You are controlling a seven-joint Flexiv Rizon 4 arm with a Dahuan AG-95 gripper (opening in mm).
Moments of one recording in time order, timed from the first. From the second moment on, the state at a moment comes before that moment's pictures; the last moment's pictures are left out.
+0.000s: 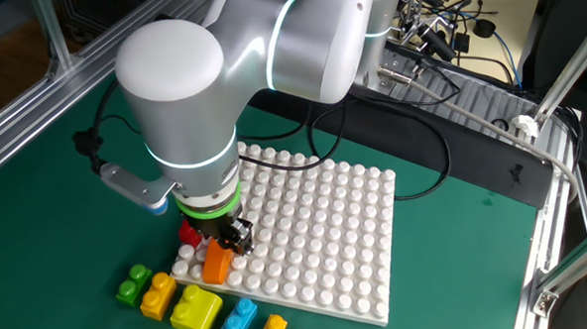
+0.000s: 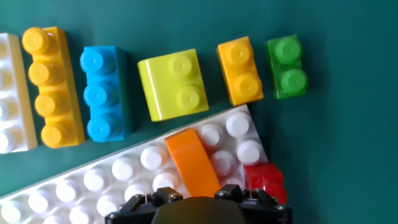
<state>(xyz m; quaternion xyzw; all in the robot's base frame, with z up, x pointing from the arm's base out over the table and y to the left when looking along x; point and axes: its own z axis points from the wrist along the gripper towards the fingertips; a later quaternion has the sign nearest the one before) 0.619 0.003 0.056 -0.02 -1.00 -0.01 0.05</state>
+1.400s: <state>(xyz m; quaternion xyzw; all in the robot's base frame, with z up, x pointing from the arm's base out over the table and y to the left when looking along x) 0.625 -0.003 0.049 0.01 -1.00 0.01 0.04</state>
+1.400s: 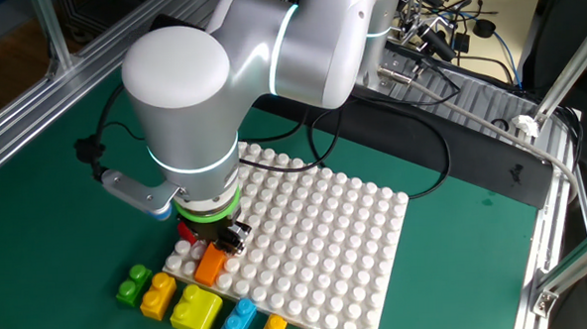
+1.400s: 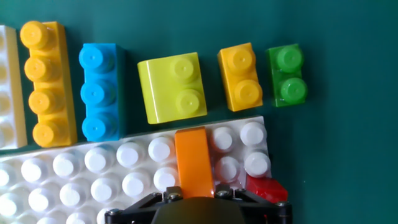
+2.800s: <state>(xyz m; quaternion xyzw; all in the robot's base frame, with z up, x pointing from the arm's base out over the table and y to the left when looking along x) 0.628 -0.003 0.045 0.00 -1.00 0.01 0.04</state>
